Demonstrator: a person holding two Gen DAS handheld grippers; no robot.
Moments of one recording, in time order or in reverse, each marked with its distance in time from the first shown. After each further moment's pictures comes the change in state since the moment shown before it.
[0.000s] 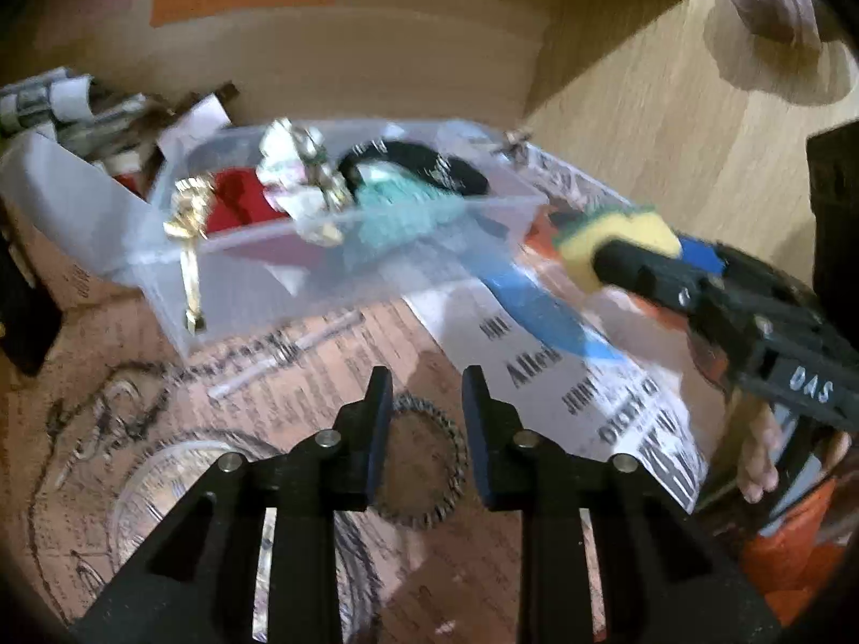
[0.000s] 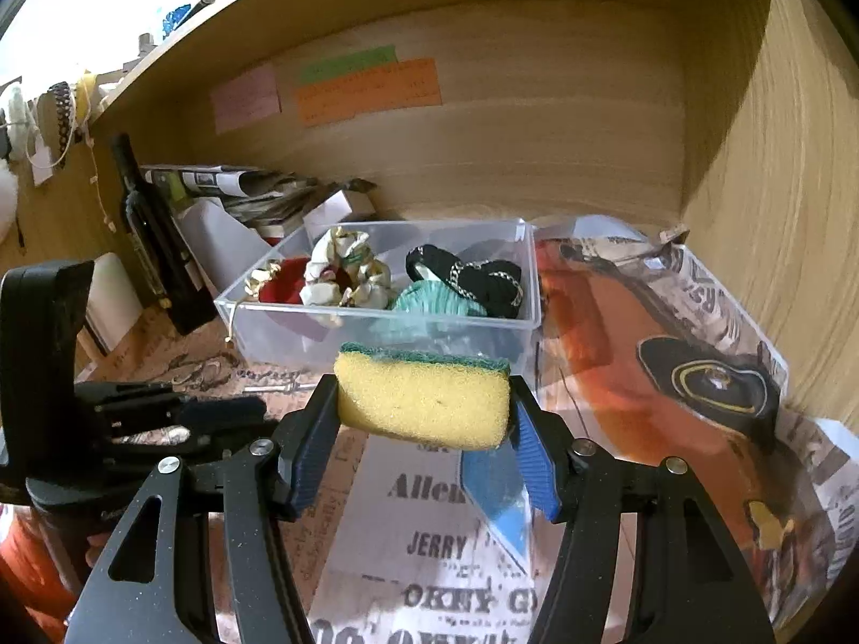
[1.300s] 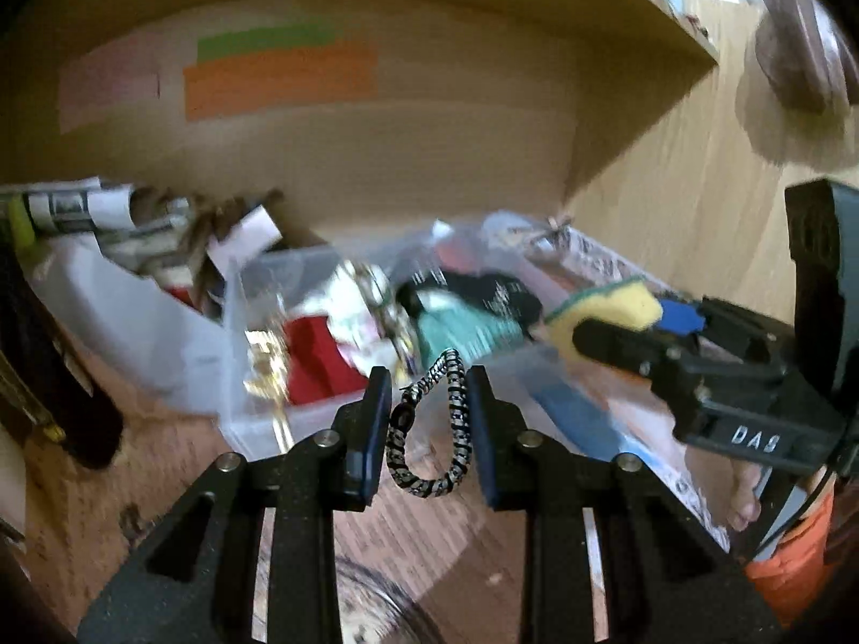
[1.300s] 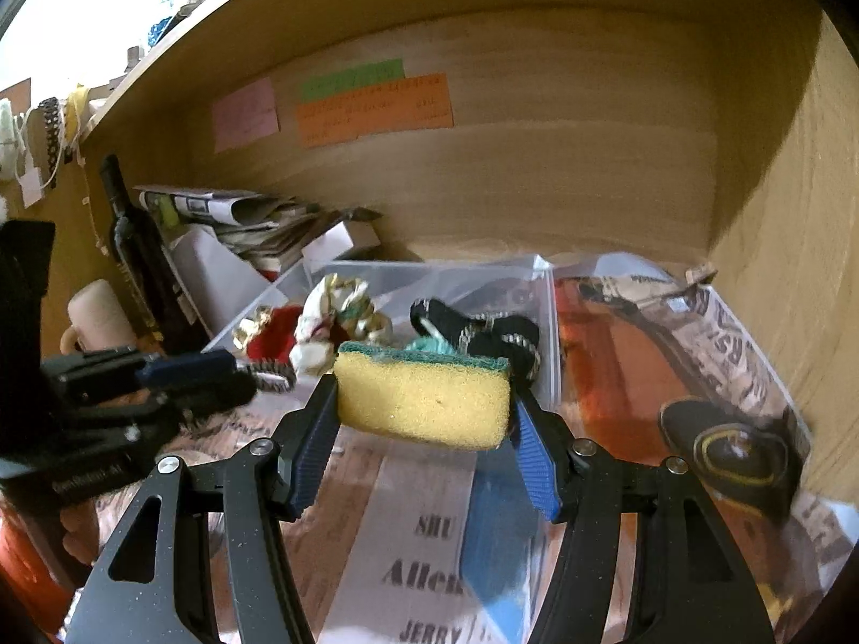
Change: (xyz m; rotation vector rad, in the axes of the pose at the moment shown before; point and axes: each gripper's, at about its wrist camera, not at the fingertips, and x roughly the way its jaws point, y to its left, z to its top) left arm -0.021 0.020 0.059 0.024 -0.206 0.134; right arm 0.034 -0.007 0.041 -0.026 -0.041 0.030
